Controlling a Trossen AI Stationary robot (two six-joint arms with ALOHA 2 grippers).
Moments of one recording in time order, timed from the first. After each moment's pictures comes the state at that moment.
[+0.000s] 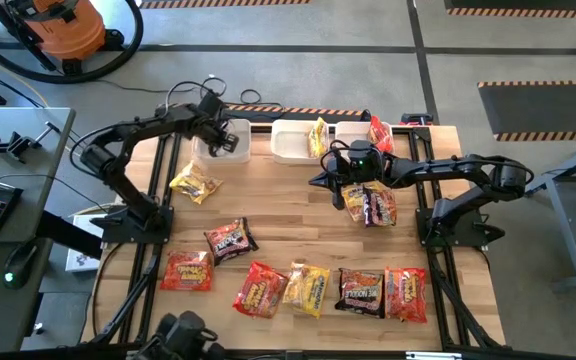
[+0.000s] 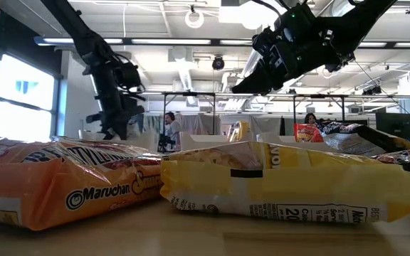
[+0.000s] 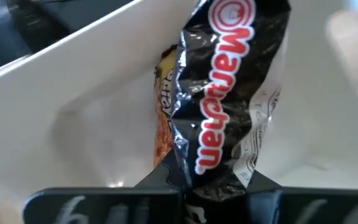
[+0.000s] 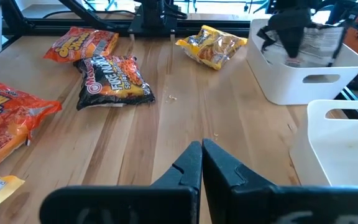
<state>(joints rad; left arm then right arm) 0.96 1.64 0.99 -0.51 0.00 -0.13 -0.35 1.43 0.69 0.32 -0.35 -0.18</state>
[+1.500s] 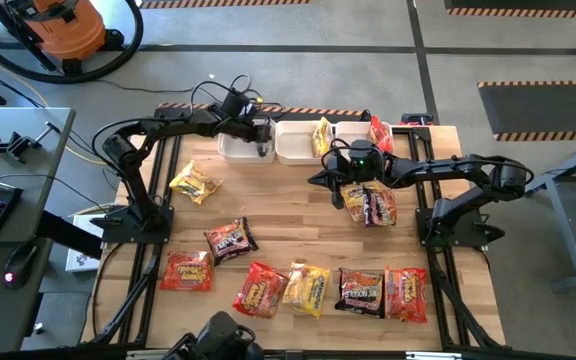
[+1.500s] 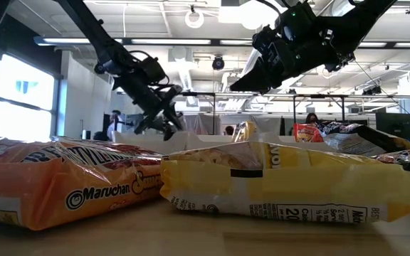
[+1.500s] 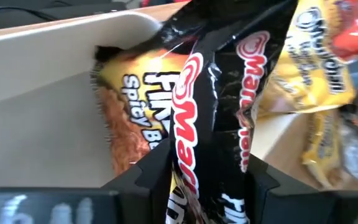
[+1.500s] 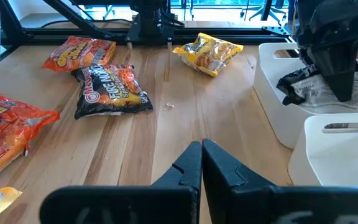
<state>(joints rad) 0.82 1.80 1.09 -0.11 0.40 -0.51 -0.35 1.43 0.69 0.35 -0.34 -0.16</state>
